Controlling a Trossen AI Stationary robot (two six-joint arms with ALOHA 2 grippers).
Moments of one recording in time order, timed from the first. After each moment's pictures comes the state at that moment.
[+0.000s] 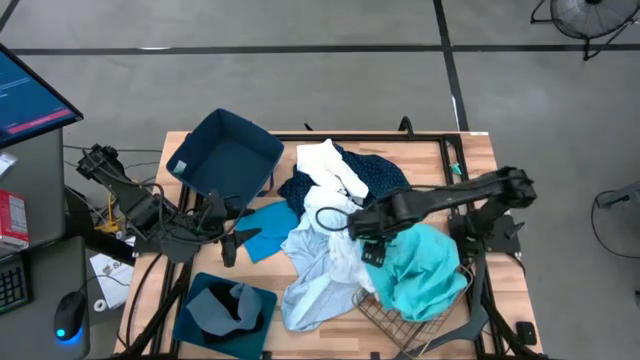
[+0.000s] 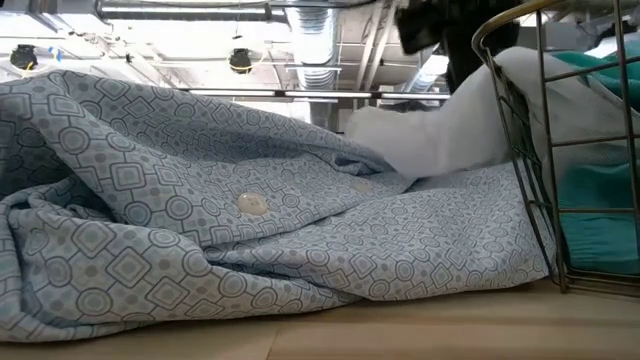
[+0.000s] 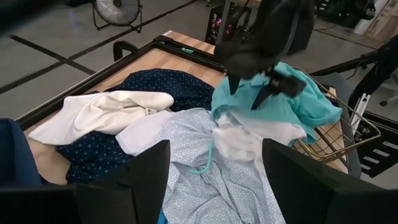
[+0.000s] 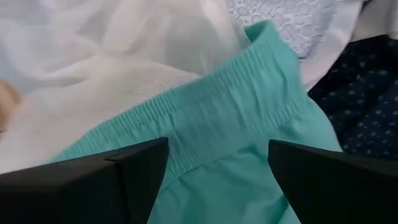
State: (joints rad) left arm -0.69 1.00 1.05 -0.69 -0.94 -0.74; right arm 0.19 1.68 1.39 -1.16 0.05 0.53
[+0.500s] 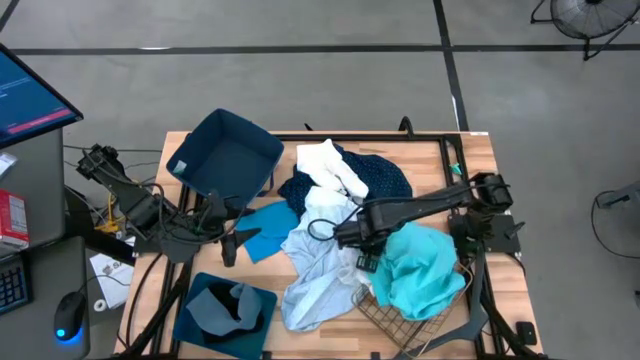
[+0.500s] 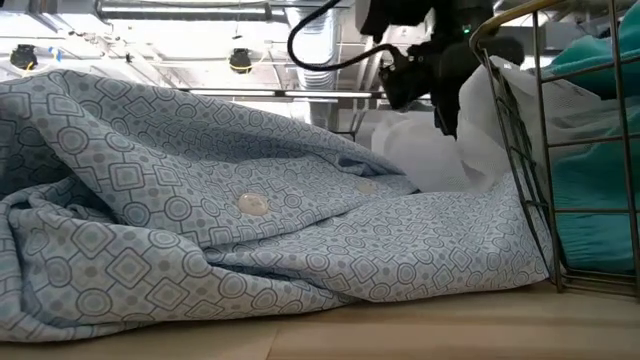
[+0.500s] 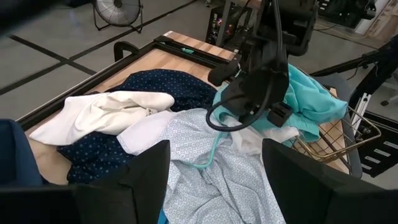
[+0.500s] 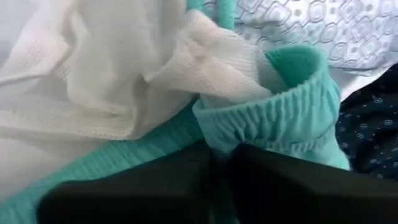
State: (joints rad) left arm -0.69 1.00 1.05 -0.69 -0.94 -0.74; right arm 0.18 1.85 1.39 -1.14 0.02 0.48
